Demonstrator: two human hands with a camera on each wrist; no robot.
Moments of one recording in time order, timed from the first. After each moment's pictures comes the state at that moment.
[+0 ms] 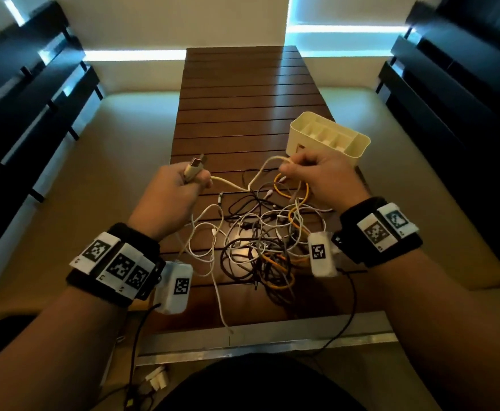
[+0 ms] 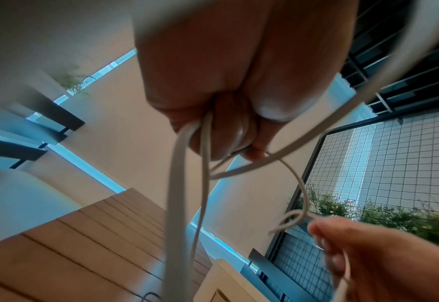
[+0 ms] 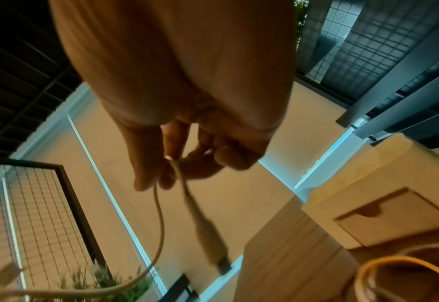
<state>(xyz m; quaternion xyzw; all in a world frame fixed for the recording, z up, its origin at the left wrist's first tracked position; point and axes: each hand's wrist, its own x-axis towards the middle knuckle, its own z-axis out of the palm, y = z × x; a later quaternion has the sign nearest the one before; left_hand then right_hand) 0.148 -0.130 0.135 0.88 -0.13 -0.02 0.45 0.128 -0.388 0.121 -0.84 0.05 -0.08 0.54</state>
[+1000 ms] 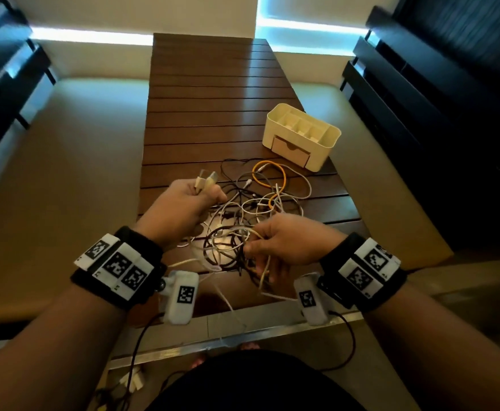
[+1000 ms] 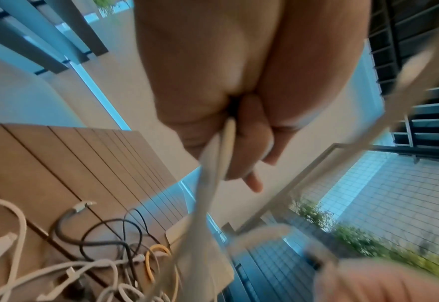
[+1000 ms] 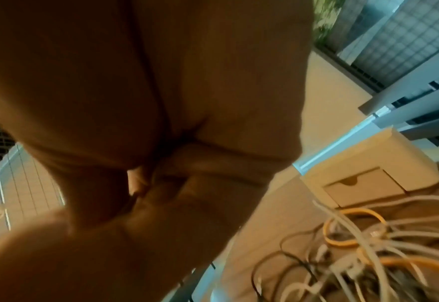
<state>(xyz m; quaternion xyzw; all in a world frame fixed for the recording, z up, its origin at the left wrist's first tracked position) 0.129 -0.133 0.100 0.73 -0.12 -0.26 0.61 0.047 -0.331 0.117 -0.84 0.02 0.35 0.41</state>
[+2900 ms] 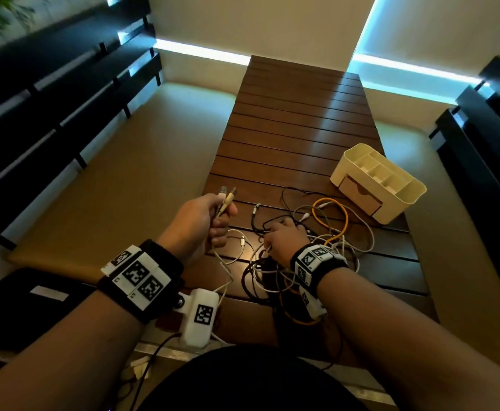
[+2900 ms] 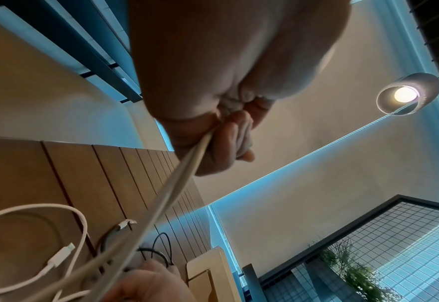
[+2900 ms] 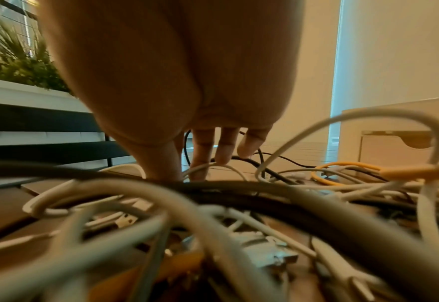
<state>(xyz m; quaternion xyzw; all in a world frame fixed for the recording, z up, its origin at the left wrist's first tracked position) 0.148 -0.098 0.086 0.59 0.08 -0.20 0.78 0.200 -0.306 -0.022 -0.97 -0.16 0.20 -0.04</state>
